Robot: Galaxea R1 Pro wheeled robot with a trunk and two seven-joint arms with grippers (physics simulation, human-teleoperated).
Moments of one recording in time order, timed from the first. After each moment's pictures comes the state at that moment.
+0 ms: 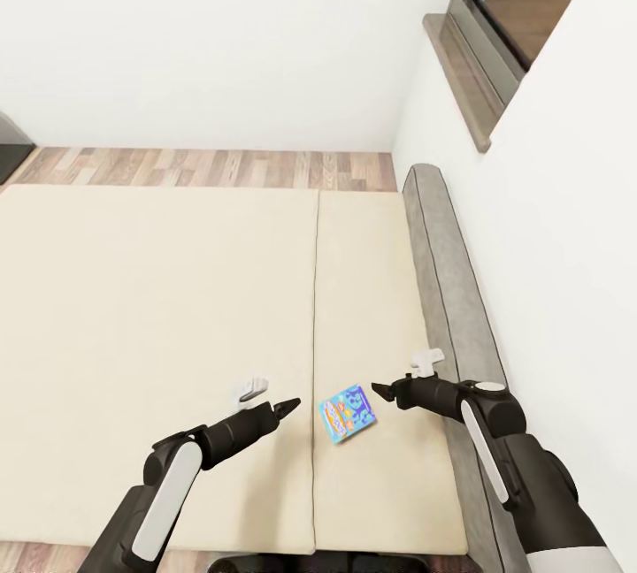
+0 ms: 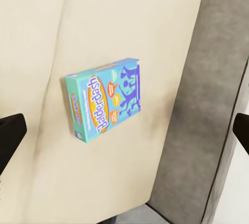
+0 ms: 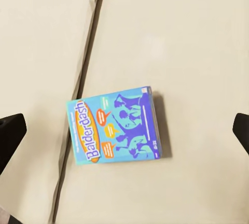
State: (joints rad) left arm -0.31 -0.02 -0.11 -1.37 0.70 0.72 -0.14; right arm -0.45 -0.08 0.04 -1.42 0.01 0.81 0.52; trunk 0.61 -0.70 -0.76
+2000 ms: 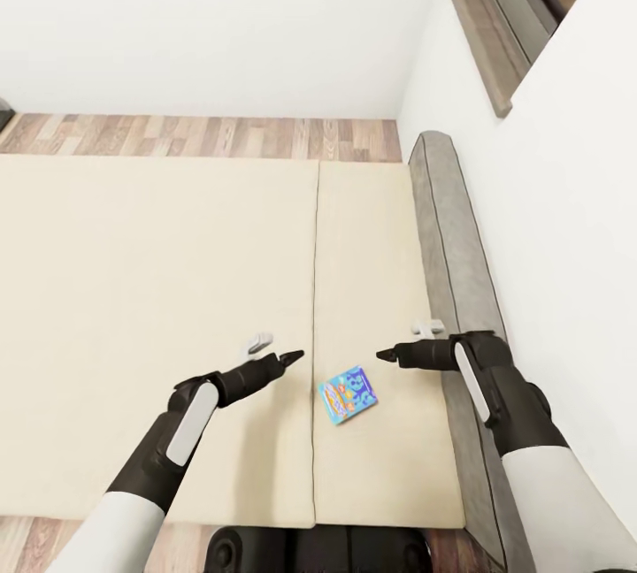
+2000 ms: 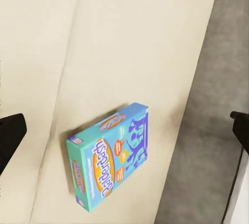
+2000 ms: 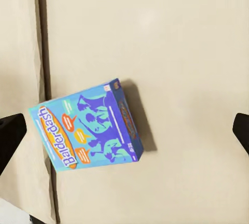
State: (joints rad) left arm -0.59 -0.02 -0.11 -1.07 0.69 0.65 -0.25; right arm -0.73 -0.08 0.01 -1.16 0.01 1.00 0.52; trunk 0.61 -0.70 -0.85
